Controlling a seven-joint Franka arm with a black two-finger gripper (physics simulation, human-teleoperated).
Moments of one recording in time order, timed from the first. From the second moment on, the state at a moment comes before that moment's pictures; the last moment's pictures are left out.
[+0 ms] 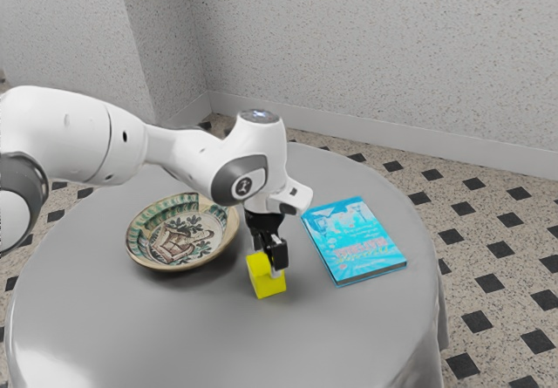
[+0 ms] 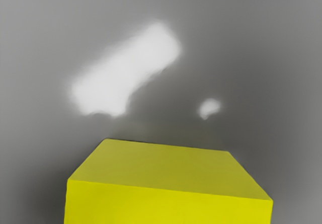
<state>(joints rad) -0.21 0.43 -0.04 -1.85 0.06 2.19 0.35</state>
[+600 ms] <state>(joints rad) -0.21 0.45 -0.04 -1.85 0.06 2.20 0.37</state>
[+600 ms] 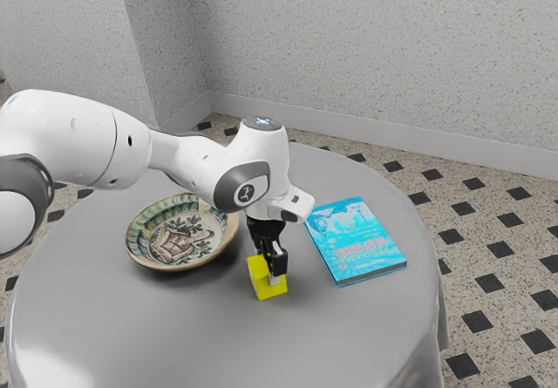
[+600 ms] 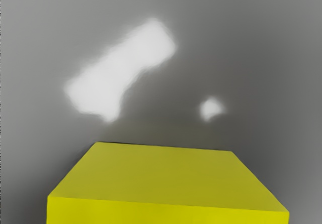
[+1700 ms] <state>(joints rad) -0.19 0.21 -0.04 -1.93 0.13 2.10 0.31</state>
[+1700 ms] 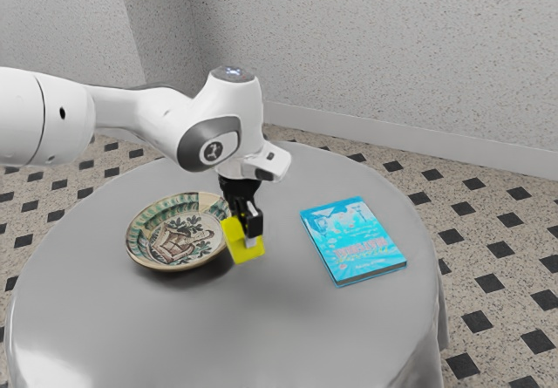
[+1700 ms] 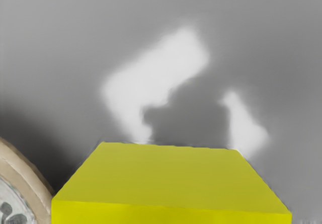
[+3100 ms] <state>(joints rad) 0.23 0.38 -0.17 -1.79 0.31 2.05 0.31</state>
